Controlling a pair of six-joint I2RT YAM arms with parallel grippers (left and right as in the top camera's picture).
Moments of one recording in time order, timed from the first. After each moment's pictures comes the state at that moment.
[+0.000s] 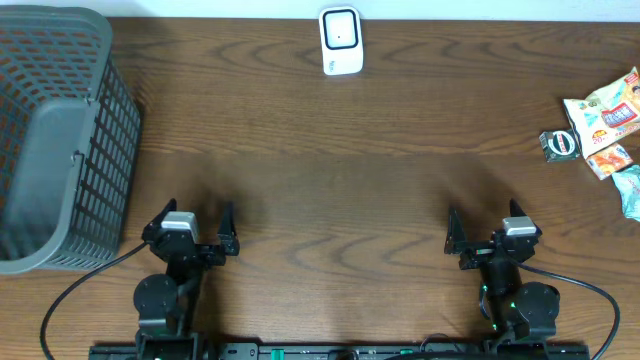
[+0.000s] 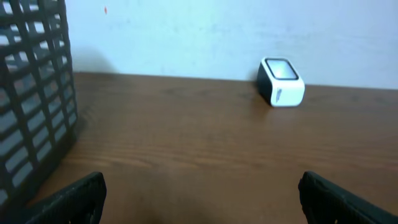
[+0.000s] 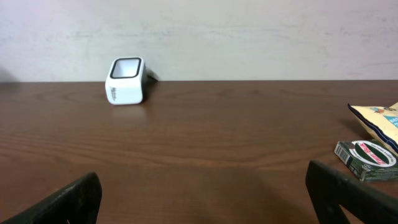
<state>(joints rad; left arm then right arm) 0.02 0.10 0.01 0.00 0.12 -0.09 0.04 0.01 0.01 -0.07 -0.07 0.02</state>
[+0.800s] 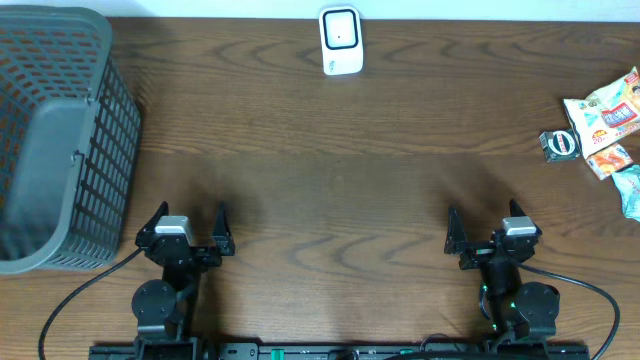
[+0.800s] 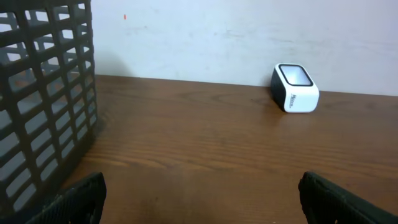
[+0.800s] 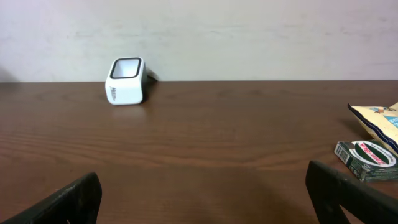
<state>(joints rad) 0.02 0.01 0.01 -0.10 0.07 -0.09 0.04 0.01 0.01 -0.07 -0.07 0.02</state>
